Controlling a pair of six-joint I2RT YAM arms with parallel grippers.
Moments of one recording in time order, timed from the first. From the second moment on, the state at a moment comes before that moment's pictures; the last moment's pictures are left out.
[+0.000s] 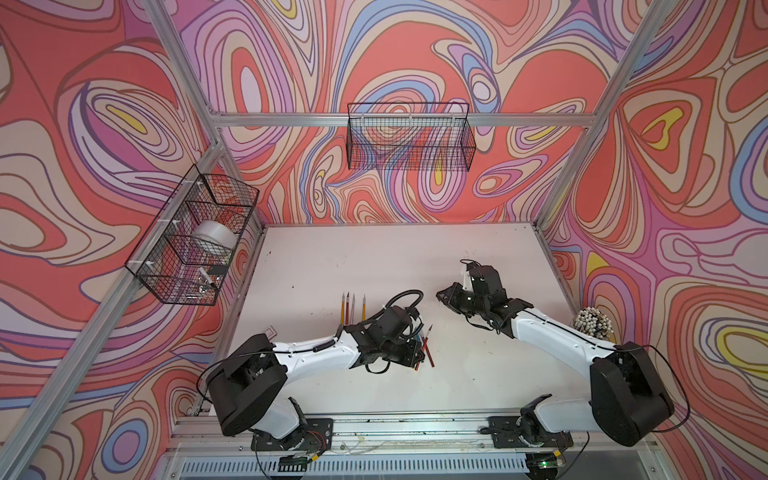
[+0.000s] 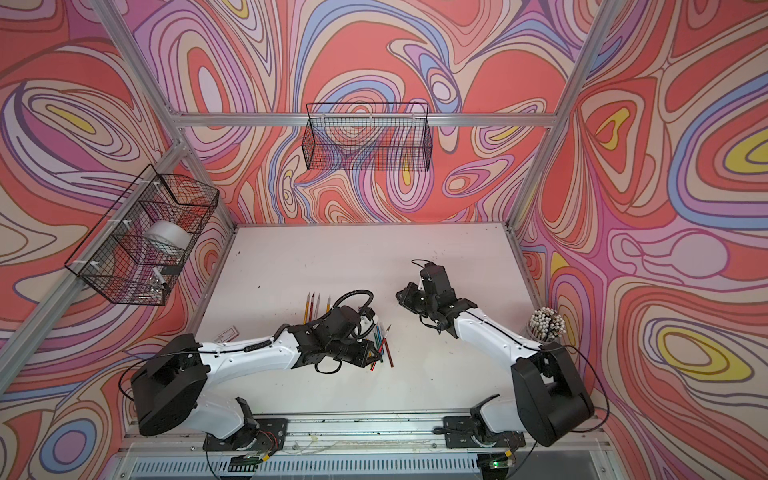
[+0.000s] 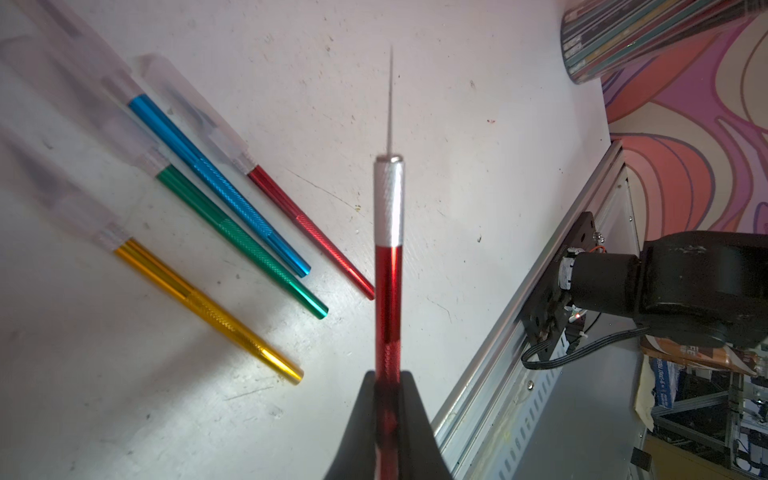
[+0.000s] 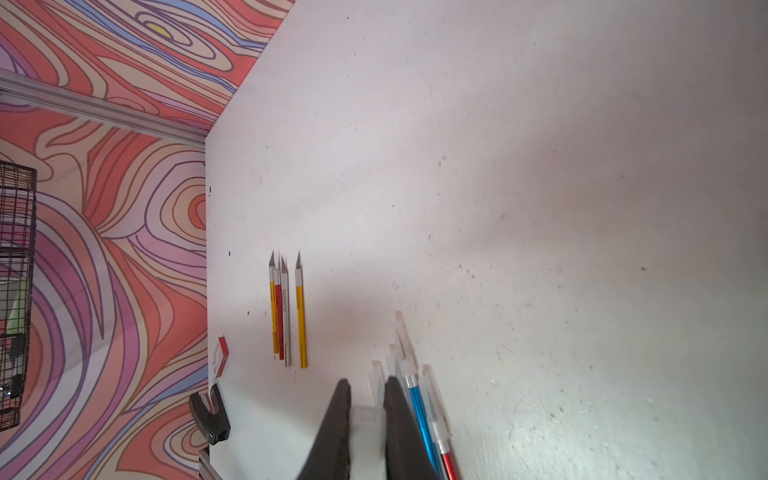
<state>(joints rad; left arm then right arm) -0.94 1.49 0.78 -0.15 0.34 -0.66 0.41 1.38 0.79 -0.09 -0.26 0.84</state>
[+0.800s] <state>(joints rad) -0.94 1.42 0.77 -0.16 0.24 -0.67 0.33 1.61 1.03 -0.59 0.01 0.45</state>
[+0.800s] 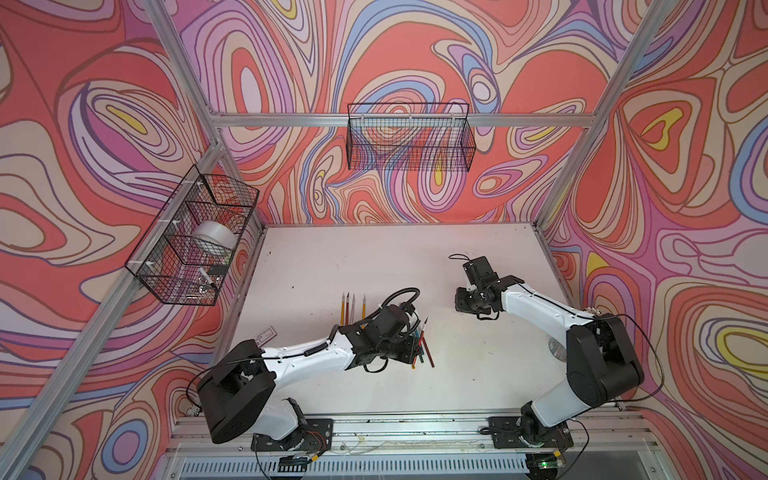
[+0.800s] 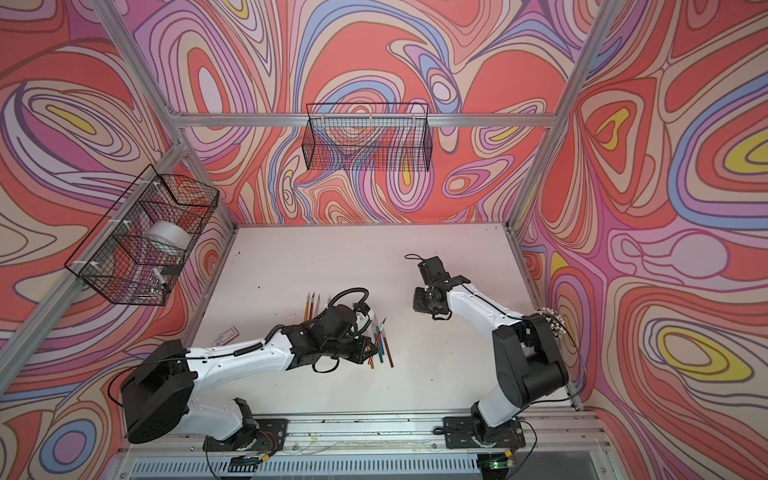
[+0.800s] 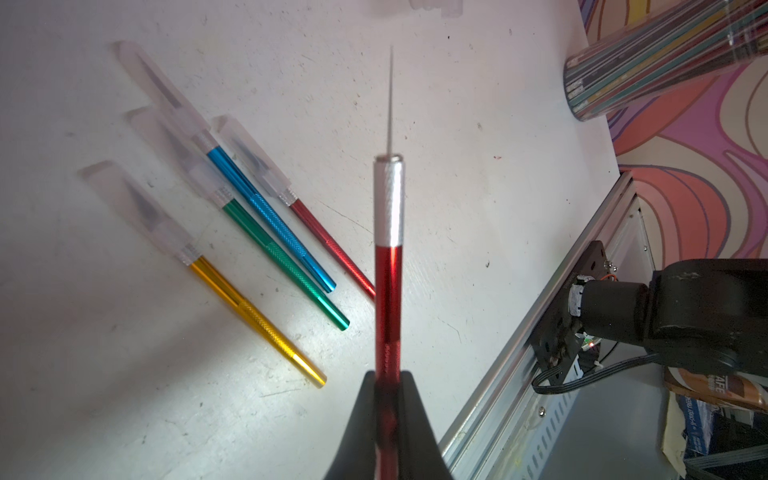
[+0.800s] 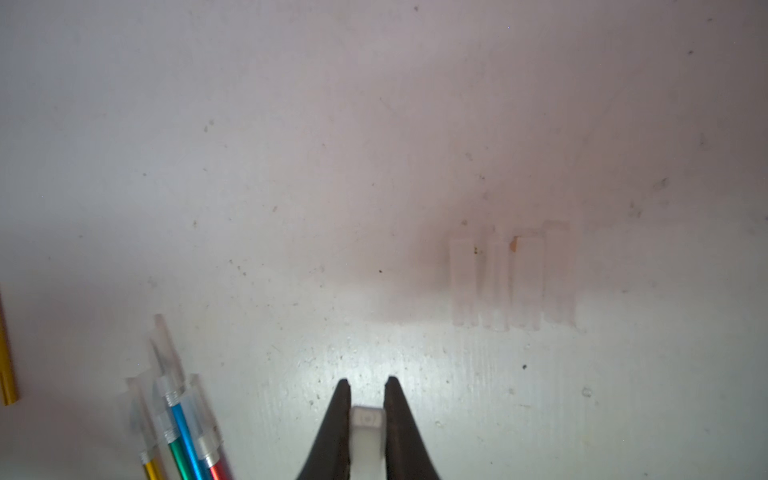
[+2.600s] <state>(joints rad) -0.93 1.39 0.81 -0.27 0.16 -0.66 0.30 1.62 1.06 -0.57 0.03 0.36</state>
